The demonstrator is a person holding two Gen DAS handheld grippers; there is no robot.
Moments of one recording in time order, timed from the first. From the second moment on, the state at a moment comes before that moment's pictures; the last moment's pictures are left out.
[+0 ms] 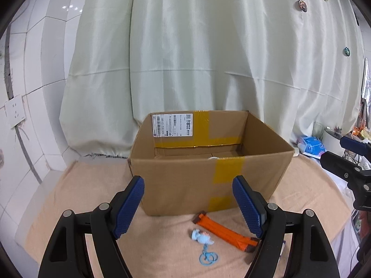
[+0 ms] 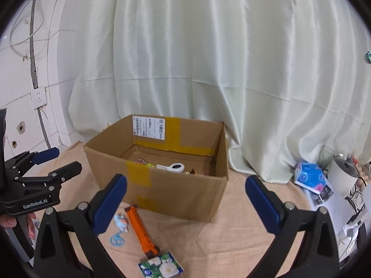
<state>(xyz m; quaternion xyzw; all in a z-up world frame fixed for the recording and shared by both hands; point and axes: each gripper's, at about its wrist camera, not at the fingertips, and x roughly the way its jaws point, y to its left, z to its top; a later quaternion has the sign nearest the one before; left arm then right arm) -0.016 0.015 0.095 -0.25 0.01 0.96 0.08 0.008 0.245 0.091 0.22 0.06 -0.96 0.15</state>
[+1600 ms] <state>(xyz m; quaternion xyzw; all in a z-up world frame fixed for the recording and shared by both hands) -0.082 0.046 -0.089 -0.41 0.05 0.91 0.10 -0.017 0.241 -0.047 0.34 0.05 -0.92 0.19</state>
